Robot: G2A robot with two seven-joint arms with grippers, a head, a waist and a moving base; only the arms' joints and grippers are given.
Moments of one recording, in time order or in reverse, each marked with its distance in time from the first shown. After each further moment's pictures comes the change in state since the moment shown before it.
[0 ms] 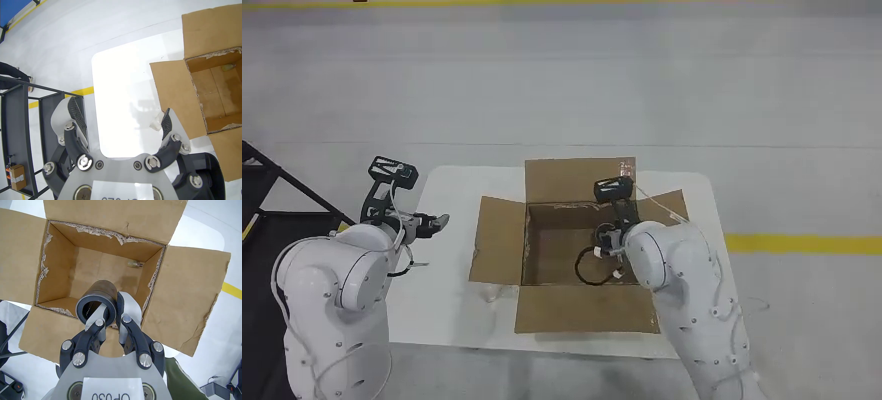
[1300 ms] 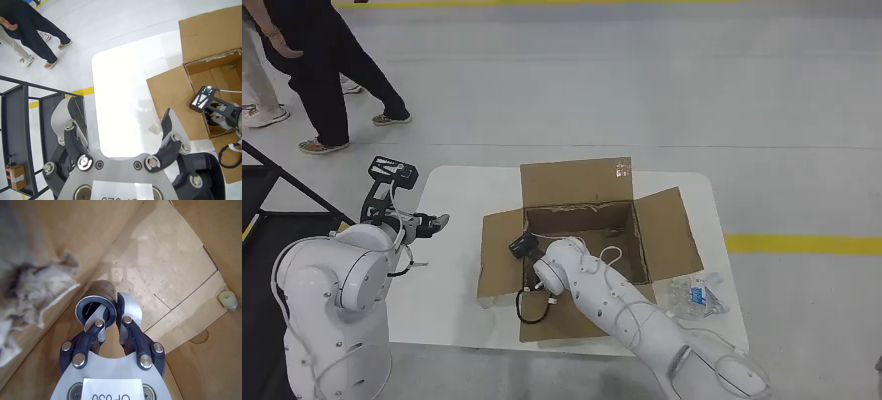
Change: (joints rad) left arm 0.000 0.000 0.000 0.000 0.000 0.000 0.000; right arm 0.389 -0.201 -0.594 1.107 0.395 -0.127 -0.464
